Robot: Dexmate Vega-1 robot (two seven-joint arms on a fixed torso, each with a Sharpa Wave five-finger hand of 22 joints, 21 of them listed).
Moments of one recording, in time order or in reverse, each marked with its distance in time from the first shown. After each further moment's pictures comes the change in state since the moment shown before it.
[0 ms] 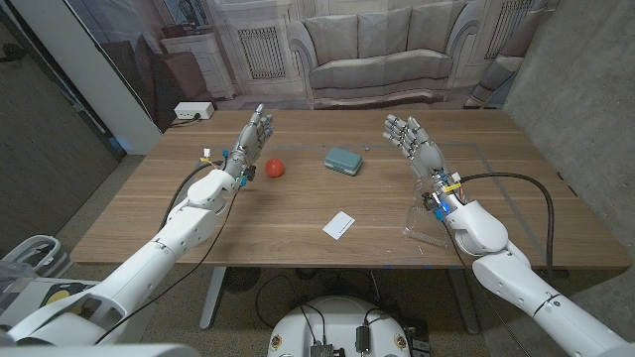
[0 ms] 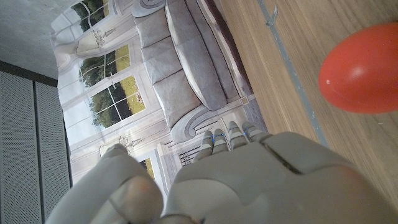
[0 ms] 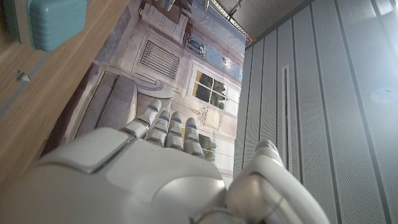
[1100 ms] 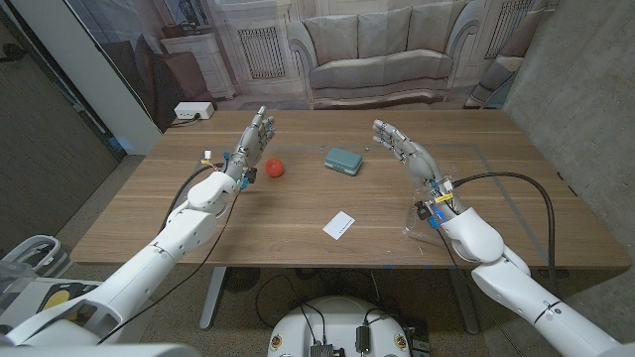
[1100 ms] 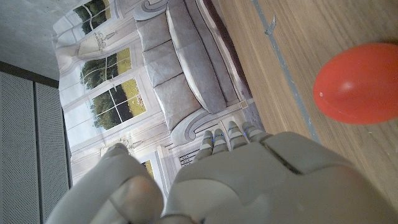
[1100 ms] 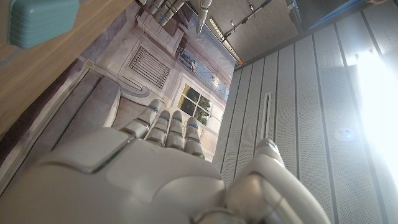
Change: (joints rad) left arm 0.033 0.008 -0.003 -0.047 -0.004 0.009 0.017; left_hand 0.004 0.004 -0.003 -0.003 0.000 0.000 0.000 0.000 0.000 0.000 0.000 0.000 0.000 0.005 -0.005 0.000 0.000 0.000 0.000 0.000 0.000; right arm -0.029 0.004 -0.003 -0.022 -0.230 0.067 -0.078; right_hand 0.004 0.004 -0.002 -0.010 0.000 0.012 -0.012 0.000 0.000 0.018 -0.018 0.004 0.000 0.004 -0.004 0.000 0.000 0.004 -0.004 -0.008 0.000
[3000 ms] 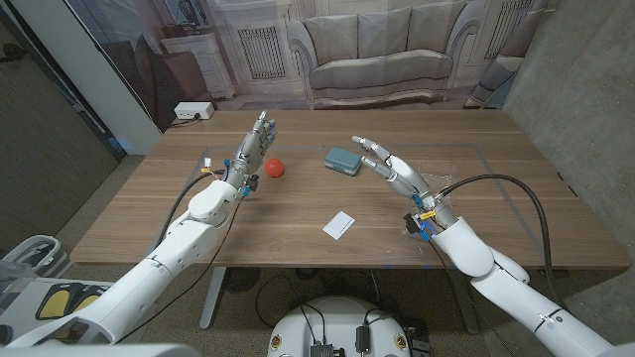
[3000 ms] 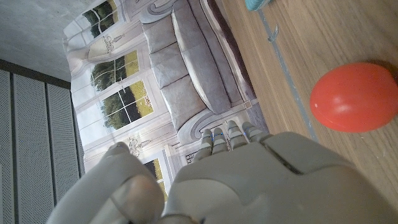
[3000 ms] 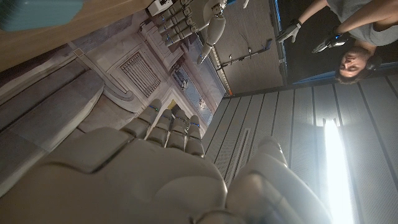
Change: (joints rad) left arm 0.081 0.016 -0.014 -0.083 0.025 -0.040 0.049; left_hand 0.012 0.012 -0.008 -0.008 -0.005 0.024 -0.002 0.000 0.000 0.024 0.002 0.000 0.000 0.015 0.004 0.000 0.000 0.000 0.000 0.000 0.000; right arm -0.029 0.010 -0.002 -0.045 -0.392 -0.006 -0.161; right_hand 0.015 0.001 -0.004 -0.012 0.000 0.030 -0.023 0.007 0.000 0.023 -0.041 0.000 0.000 0.020 -0.019 -0.004 -0.003 0.011 0.000 -0.030 0.005
